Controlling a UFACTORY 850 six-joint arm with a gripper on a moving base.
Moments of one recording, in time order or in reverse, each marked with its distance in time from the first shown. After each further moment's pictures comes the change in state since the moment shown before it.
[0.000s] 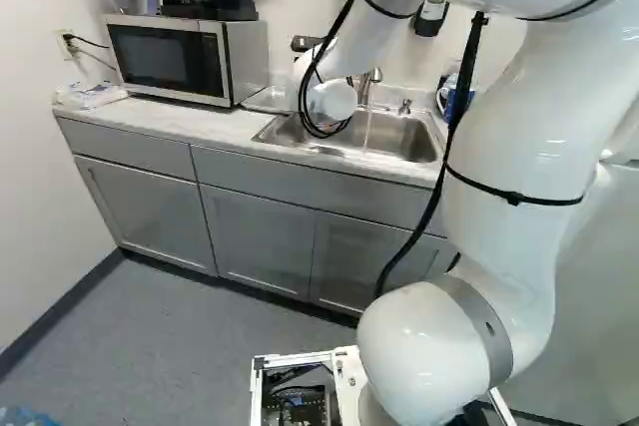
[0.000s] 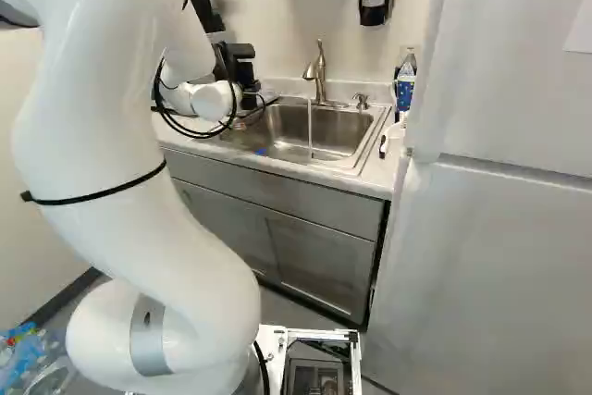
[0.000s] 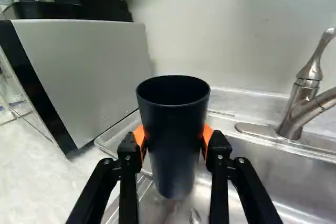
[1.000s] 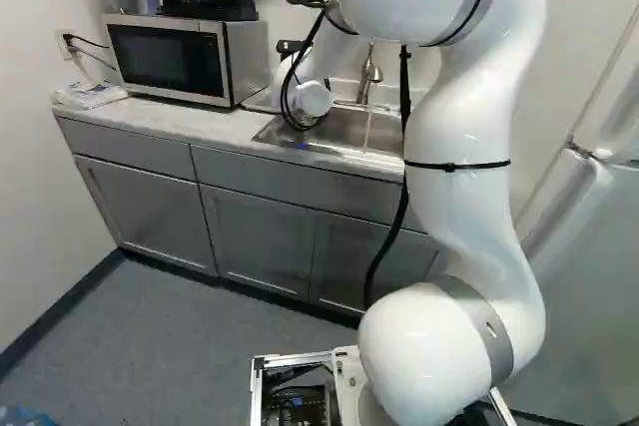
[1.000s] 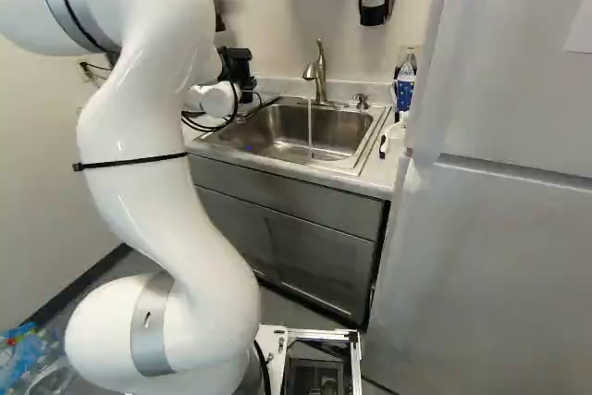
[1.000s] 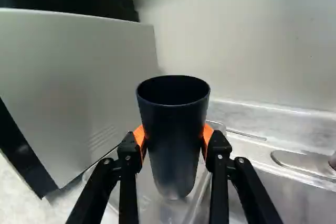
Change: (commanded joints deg) arm 1.3 -15.8 -16.2 0.0 2.5 0.0
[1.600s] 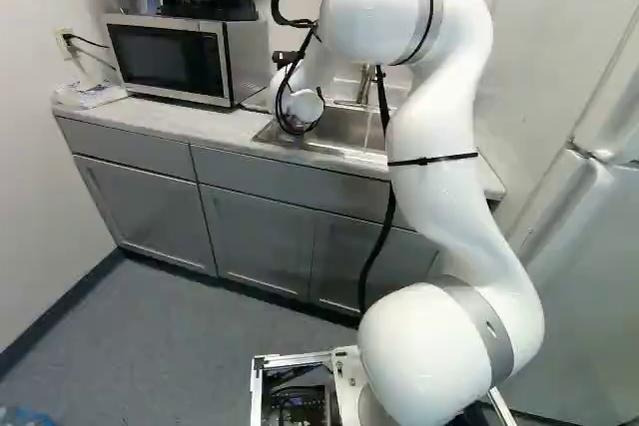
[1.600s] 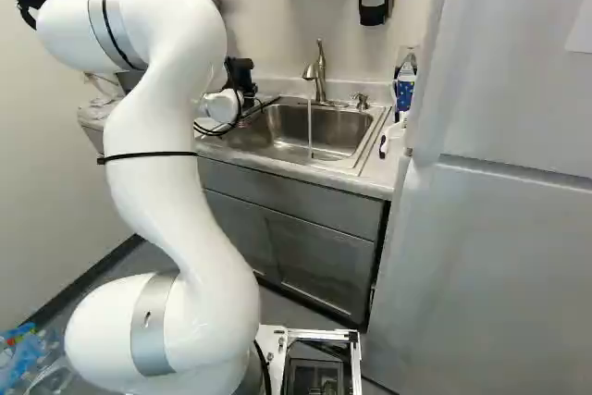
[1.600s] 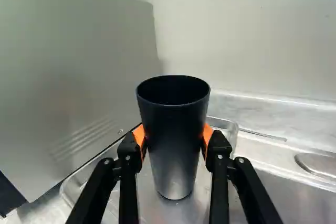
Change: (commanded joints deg) arm 0.3 -7.2 -6.4 0.0 0.7 0.0
